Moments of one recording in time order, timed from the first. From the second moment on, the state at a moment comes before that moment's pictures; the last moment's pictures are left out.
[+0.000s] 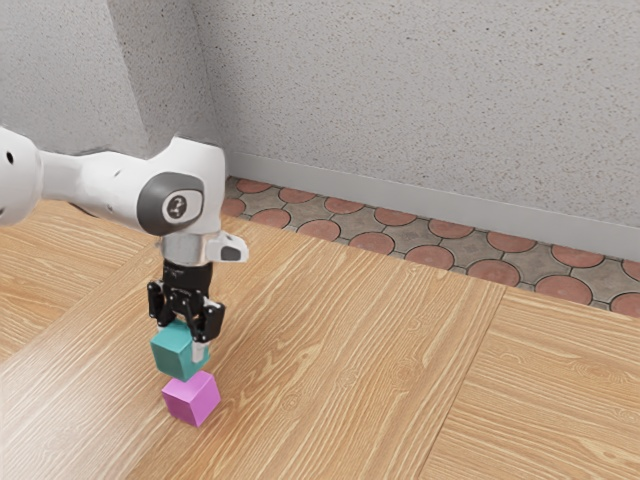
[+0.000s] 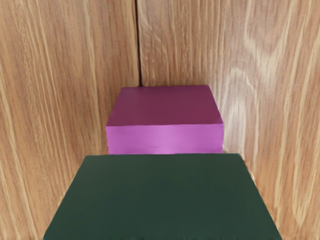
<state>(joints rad) -0.11 0.06 0.06 -2.15 0.01 1.78 -0.02</state>
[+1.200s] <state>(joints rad) -0.10 0.07 0.05 -2.22 0.02 1.88 -0.11</state>
